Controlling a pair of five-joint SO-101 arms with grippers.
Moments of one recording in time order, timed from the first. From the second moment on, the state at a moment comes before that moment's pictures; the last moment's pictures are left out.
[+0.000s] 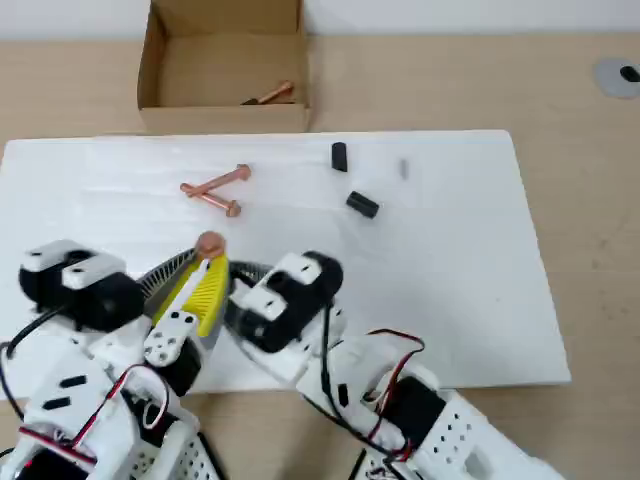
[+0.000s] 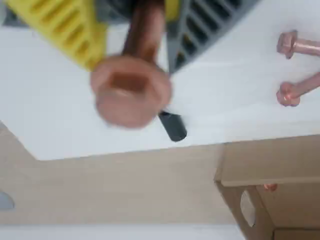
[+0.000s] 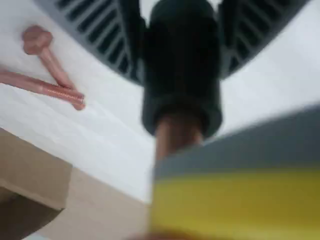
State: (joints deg) left arm 22.2 -104.3 54.2 65.9 3.2; right arm -56.4 -85.1 81.6 22.0 -12.4
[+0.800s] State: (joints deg) left arm -8.3 -78.9 33.8 72.7 0.7; right arm -36.7 -62.6 62.2 22.1 -13.3
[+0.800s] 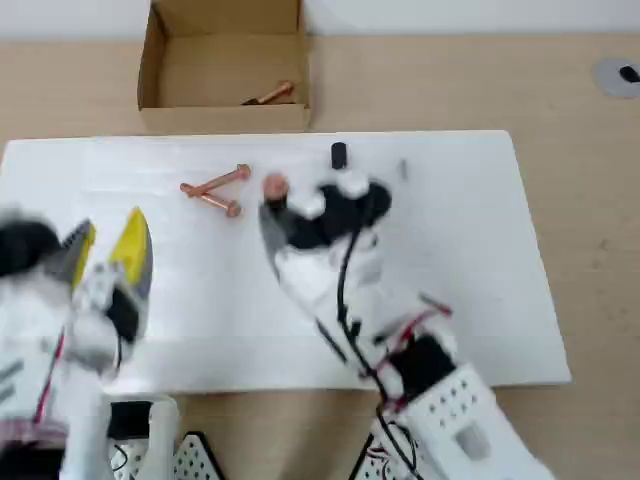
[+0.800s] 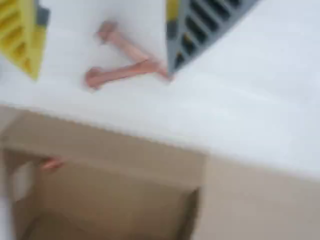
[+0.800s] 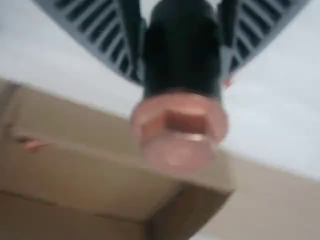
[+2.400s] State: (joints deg) left arm -0.1 8.6 2.5 57.3 -21.7; right arm -21.5 81.2 -87.8 37.9 -8.0
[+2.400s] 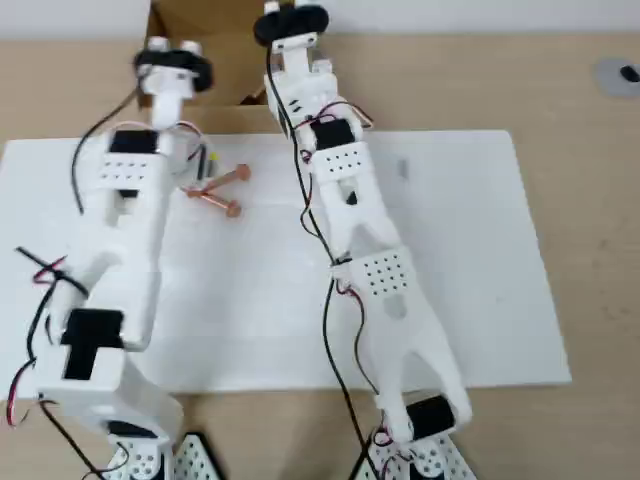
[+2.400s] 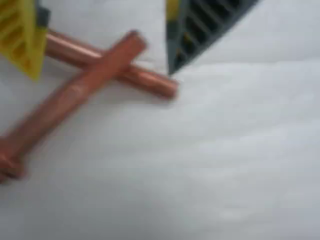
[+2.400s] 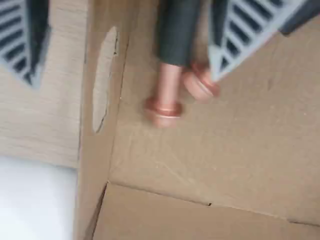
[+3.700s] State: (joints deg) left arm 3.7 43.8 -32.9 67.8 -58.0; right arm -5.4 54.0 -92.4 75.7 -8.0
